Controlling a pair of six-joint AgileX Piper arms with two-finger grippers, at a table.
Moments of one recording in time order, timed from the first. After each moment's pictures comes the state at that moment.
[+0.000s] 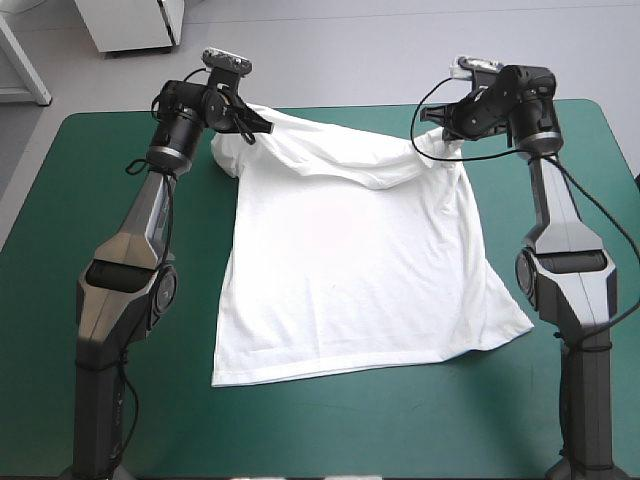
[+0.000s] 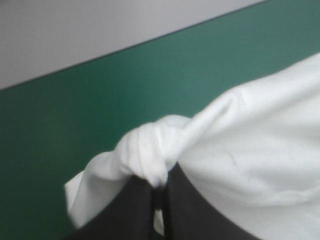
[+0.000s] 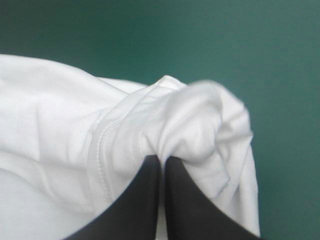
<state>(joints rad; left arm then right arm) -0.23 2.33 -2.49 0.05 0.98 0.14 0.07 2.43 -2.65 0.23 1.25 0.08</state>
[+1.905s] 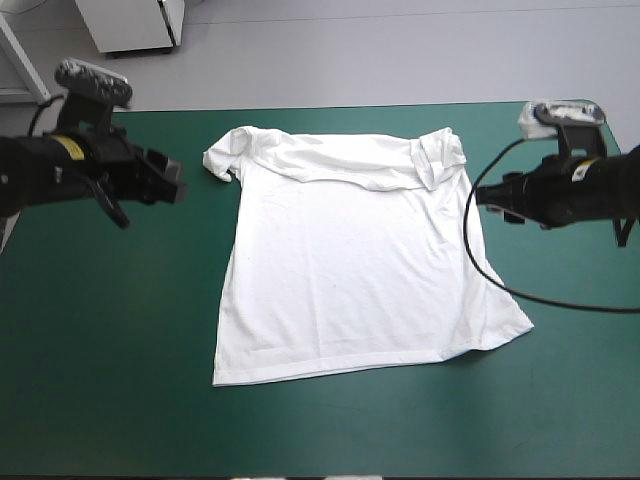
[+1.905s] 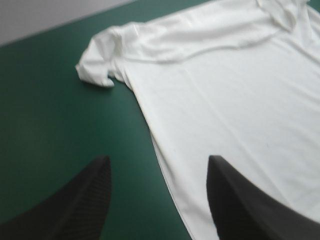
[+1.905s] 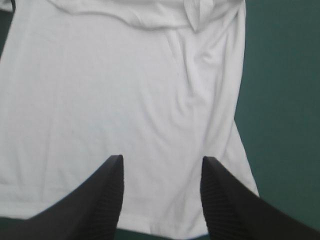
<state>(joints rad) -0.22 1.29 -1.74 -0.13 1.26 0.24 0.07 1.26 -1.53 0.24 1.25 -0.02</state>
